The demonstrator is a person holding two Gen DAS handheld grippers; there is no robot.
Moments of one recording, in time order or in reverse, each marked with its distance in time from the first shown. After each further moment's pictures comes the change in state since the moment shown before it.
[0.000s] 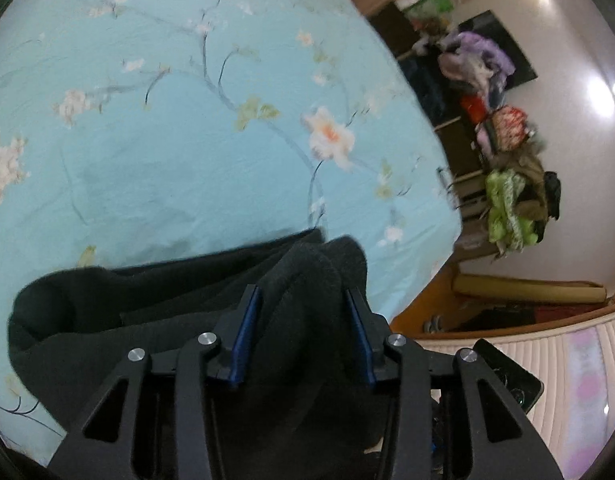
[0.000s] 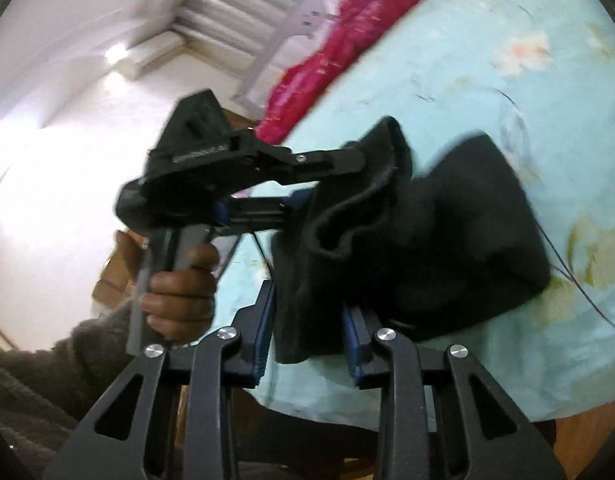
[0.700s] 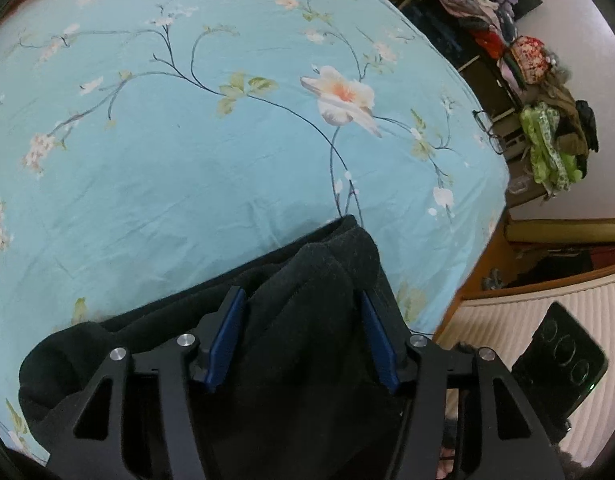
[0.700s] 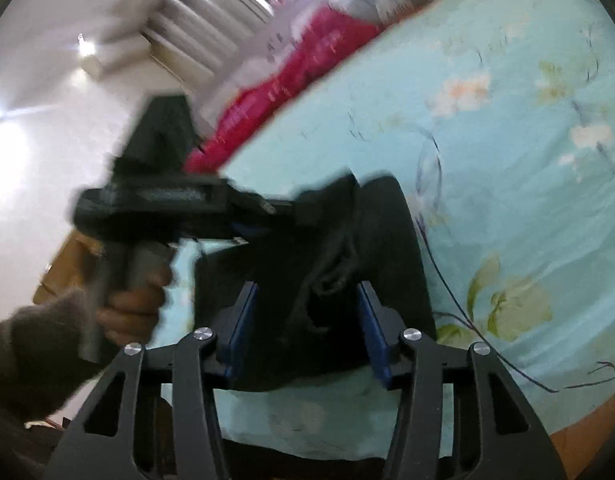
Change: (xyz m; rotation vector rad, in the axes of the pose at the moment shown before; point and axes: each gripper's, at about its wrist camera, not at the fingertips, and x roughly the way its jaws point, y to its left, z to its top) left arm 0.061 -0.014 0.010 0.178 0.139 0.190; right arm -0.010 -0.023 -0.003 -0.053 -0.101 -0.231
